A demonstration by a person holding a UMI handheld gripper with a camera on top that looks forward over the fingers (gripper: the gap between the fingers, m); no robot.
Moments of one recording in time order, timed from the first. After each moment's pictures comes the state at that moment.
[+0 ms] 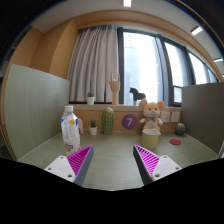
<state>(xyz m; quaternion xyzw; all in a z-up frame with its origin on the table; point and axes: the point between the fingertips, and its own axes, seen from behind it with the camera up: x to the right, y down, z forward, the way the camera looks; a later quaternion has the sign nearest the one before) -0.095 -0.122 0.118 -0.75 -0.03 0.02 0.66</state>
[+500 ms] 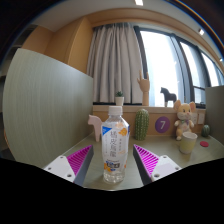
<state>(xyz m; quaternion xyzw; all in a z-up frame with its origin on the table) -0.264 -0.057 0.114 -0.74 -0.08 0.08 0.66</state>
